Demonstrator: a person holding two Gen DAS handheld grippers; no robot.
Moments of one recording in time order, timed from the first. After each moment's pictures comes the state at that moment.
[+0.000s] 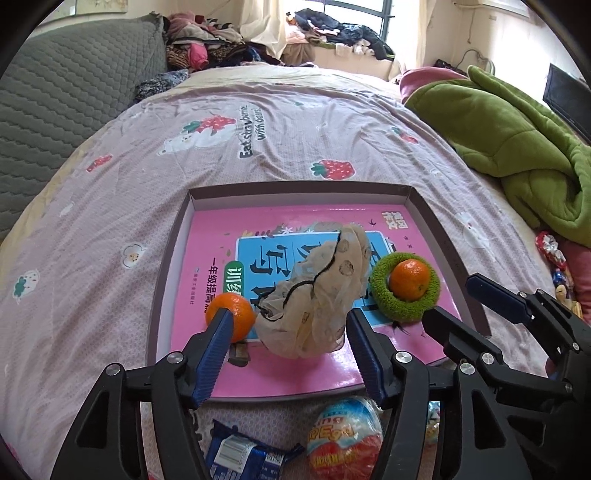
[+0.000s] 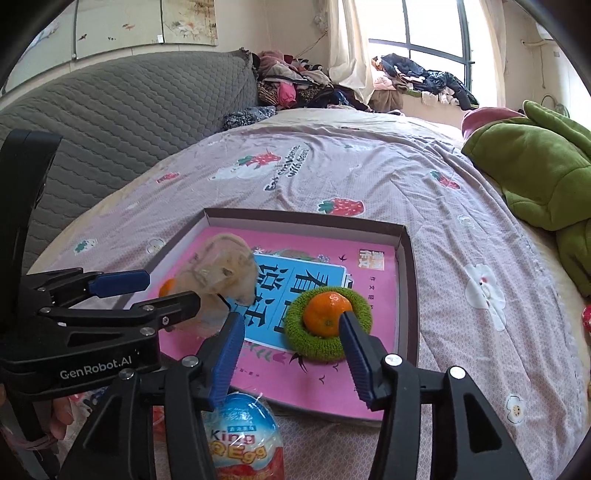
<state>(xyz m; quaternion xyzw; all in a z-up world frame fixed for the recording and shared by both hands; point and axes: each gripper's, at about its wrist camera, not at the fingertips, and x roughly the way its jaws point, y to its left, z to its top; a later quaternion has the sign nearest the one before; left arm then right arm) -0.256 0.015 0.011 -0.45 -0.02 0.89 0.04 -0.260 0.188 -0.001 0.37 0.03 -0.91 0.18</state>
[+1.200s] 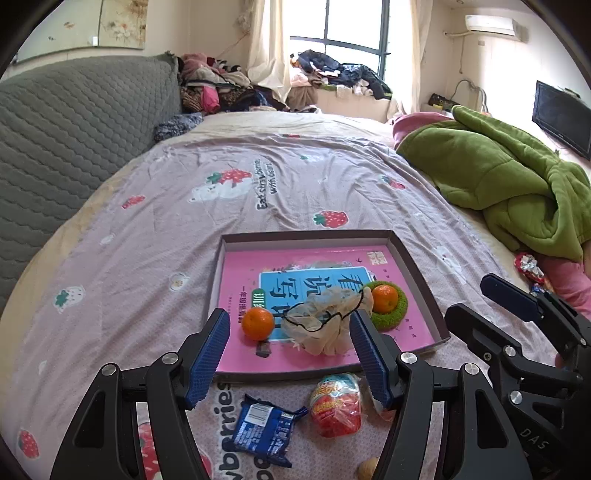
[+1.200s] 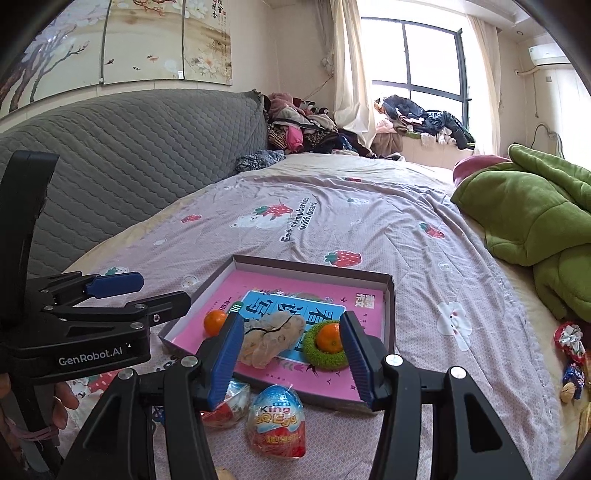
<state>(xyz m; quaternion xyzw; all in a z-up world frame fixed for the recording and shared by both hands) -0.185 0.003 0.084 -0.37 -0.01 0.93 0.03 -0.194 0.193 0.068 0.29 0.03 -0.94 0.19</state>
